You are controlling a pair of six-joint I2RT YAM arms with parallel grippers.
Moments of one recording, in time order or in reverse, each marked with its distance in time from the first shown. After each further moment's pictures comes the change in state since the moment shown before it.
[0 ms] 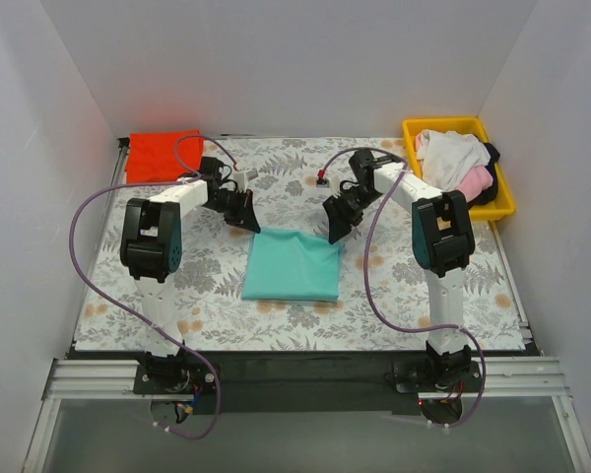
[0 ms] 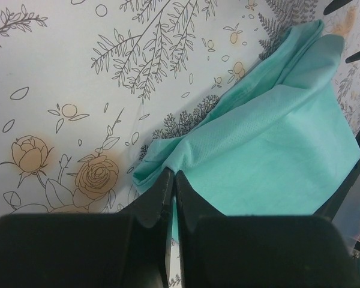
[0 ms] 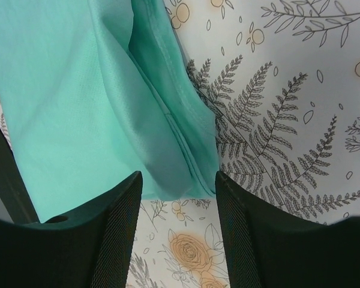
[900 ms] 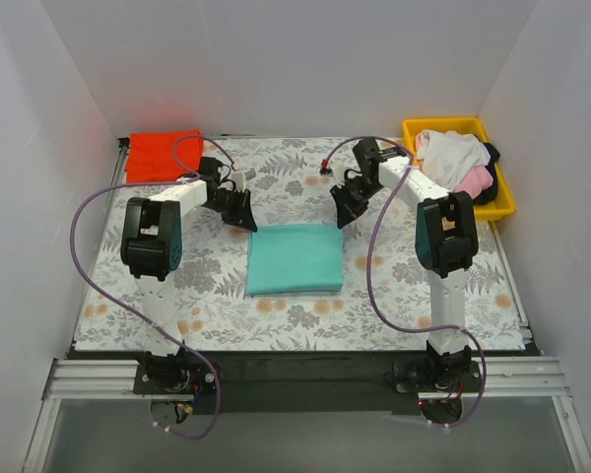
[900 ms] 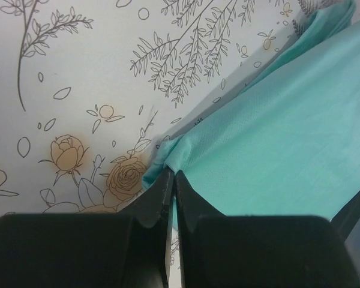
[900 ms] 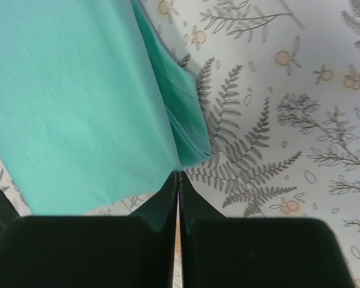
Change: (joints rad) left arm 0.008 0.018 0.000 0.030 -0.064 0.000; right arm -0.013 -0.028 0.043 -0.004 0.114 0.018
